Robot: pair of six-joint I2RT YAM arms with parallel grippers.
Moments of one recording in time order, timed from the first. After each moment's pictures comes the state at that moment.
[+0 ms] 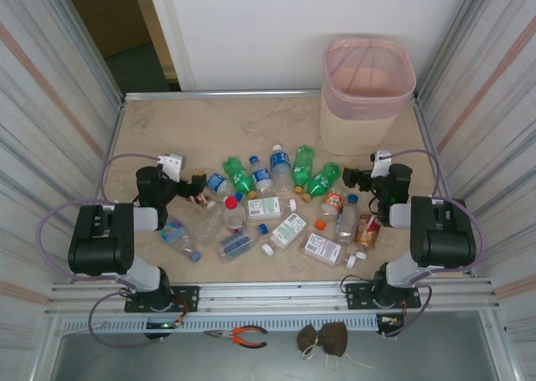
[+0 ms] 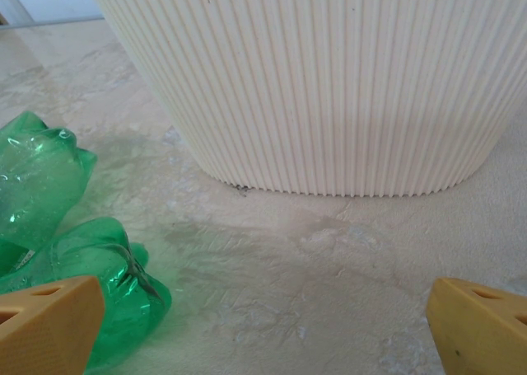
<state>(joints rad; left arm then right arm) 0.05 1.52 0.39 0.73 0.40 0.13 -0.09 1.54 0.38 0.75 -0.34 0.04</state>
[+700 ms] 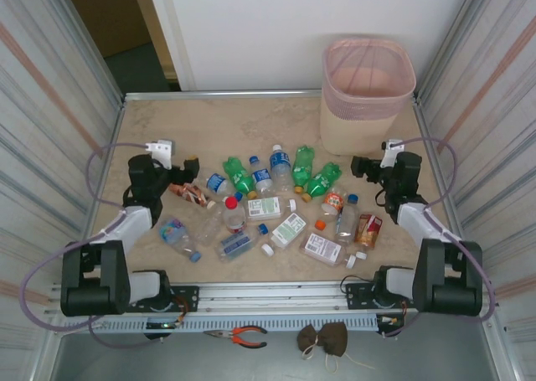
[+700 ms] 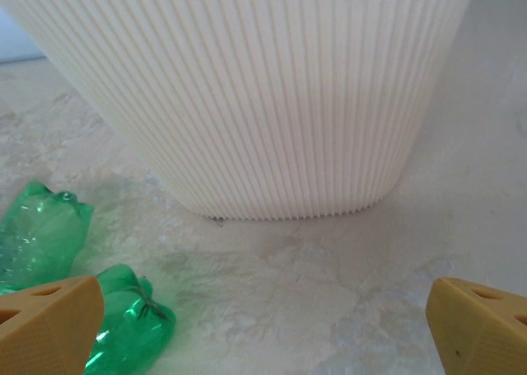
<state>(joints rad) 0.02 1.23 0.52 0.34 0.22 0.02 -0.08 1.20 0.53 0.22 -0.19 0.11</state>
